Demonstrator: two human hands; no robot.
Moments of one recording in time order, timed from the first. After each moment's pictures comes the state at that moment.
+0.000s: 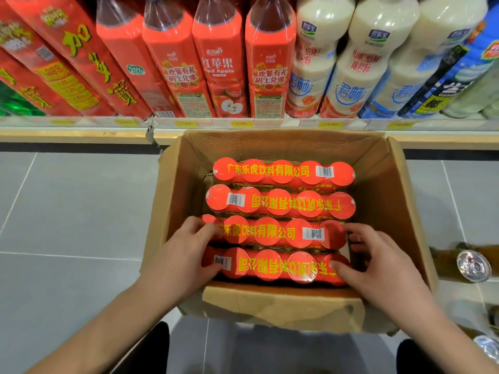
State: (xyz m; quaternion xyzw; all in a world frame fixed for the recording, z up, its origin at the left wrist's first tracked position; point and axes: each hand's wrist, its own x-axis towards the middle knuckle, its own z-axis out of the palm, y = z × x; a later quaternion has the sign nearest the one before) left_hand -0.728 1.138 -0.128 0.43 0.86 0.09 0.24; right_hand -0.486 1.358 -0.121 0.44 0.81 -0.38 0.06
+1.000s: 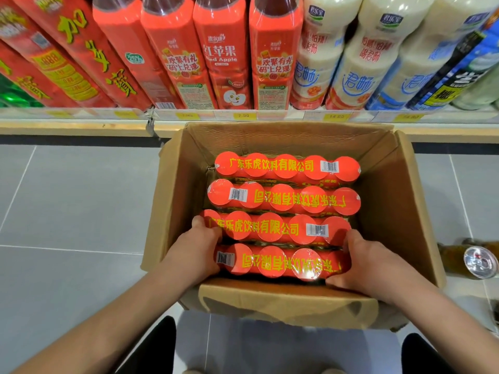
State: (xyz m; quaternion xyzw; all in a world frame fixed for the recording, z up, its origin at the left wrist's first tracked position) left_hand -0.733 1.163 -0.159 0.37 0.86 -0.09 0.35; right_hand -0.514 1.370 -0.137 0.40 0.80 -0.28 0.36
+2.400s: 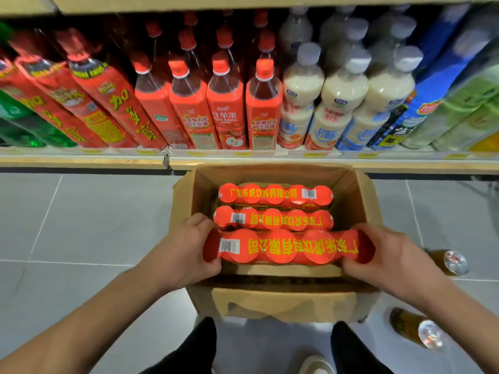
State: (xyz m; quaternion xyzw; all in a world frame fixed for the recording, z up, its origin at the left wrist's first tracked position) left_hand -0.750 1.156 -0.024 0.46 0.83 0.06 0.29; right_hand -0.484 1.398 -0.013 0.40 0.86 -0.29 0.16
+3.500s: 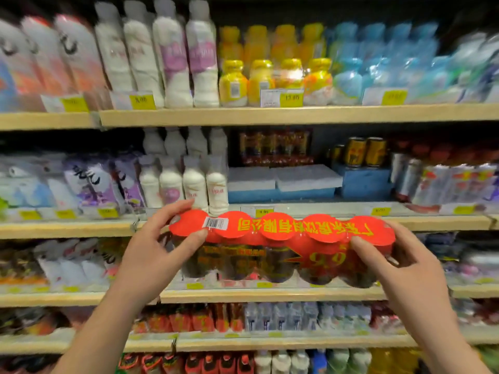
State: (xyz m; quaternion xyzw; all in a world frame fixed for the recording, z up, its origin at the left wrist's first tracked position) left_hand -0.742 1.194 0.858 0.40 0.70 0.59 0.02; right_hand -0.470 1.413 0.839 0.31 0.68 -0.46 -0.48
